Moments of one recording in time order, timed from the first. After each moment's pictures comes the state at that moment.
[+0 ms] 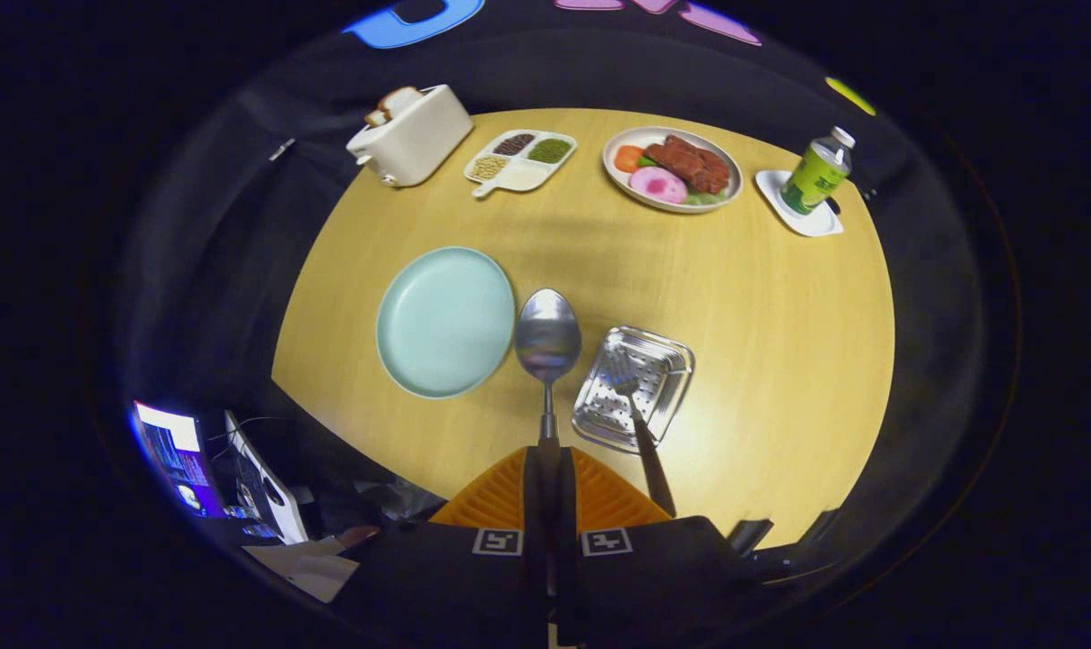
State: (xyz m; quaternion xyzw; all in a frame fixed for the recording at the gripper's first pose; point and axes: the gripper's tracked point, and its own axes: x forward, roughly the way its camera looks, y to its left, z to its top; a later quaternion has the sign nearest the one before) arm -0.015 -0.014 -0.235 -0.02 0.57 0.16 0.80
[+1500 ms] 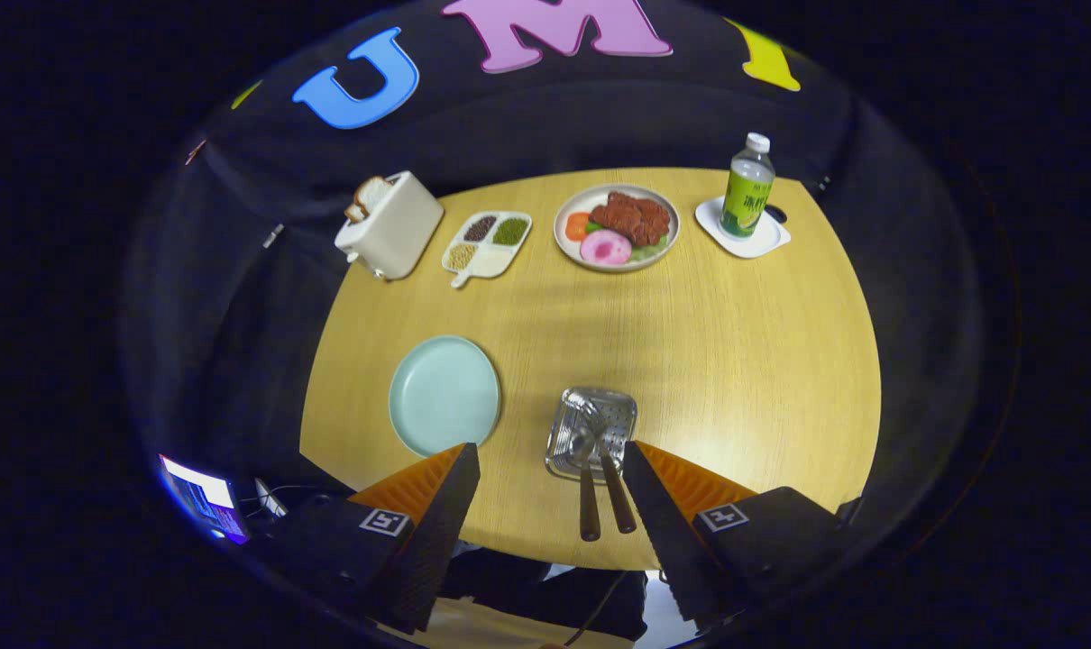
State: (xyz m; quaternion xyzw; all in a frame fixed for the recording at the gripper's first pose) arm 0.029 -0.023 -0.148 0.07 0.44 0.14 0.89
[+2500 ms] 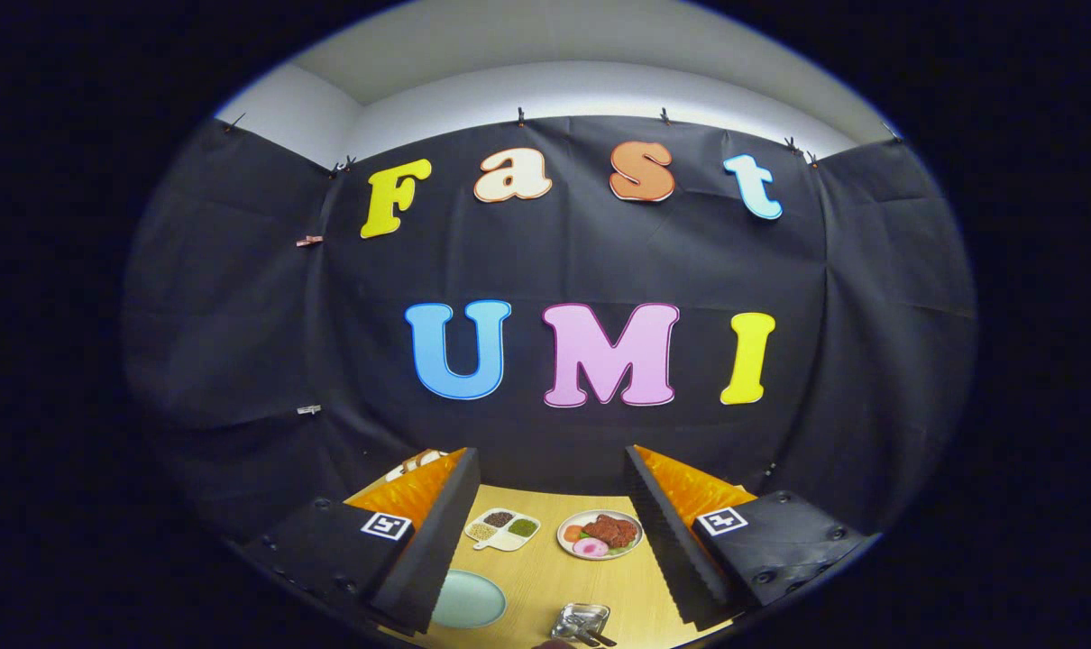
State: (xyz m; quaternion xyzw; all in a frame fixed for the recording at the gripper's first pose) arm -0.024 0.021 0.115 -0.01 -0.07 0.11 0.99
